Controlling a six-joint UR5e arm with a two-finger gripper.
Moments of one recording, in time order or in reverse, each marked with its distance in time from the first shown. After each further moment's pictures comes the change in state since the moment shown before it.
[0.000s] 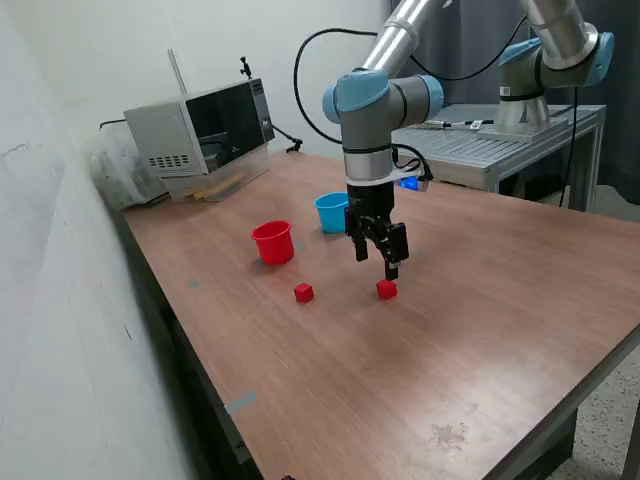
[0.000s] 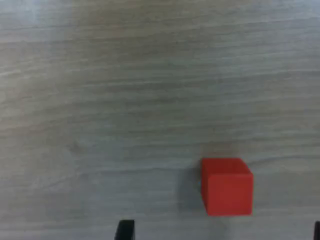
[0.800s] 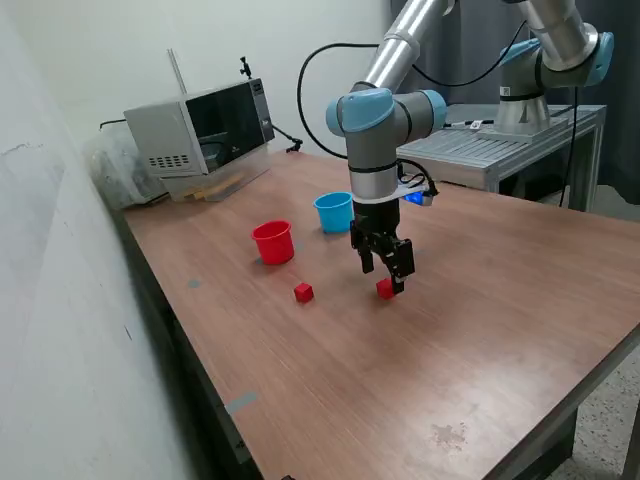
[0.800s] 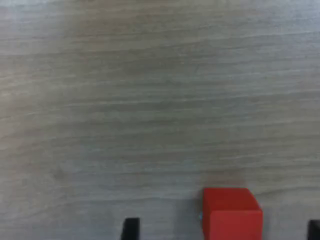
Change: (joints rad) arm 0.009 0.034 -0.002 -0.004 -0.008 -0.004
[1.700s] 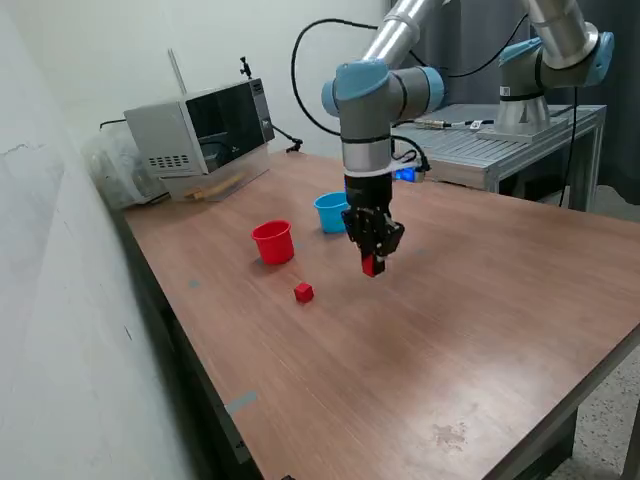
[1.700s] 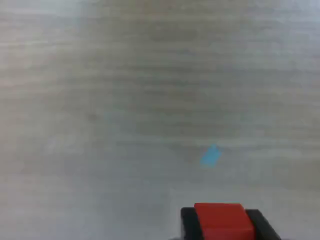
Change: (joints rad) arm -0.012 -0.071 -0.002 0.013 -0.001 -0.108
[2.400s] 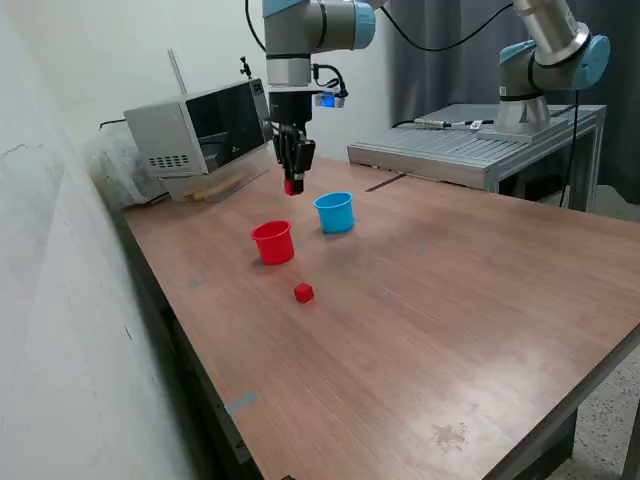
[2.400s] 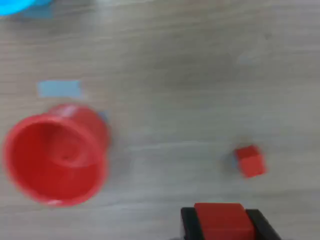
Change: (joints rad) arm -0.214 -0.145 -0.054 0.120 -0.001 -0.106
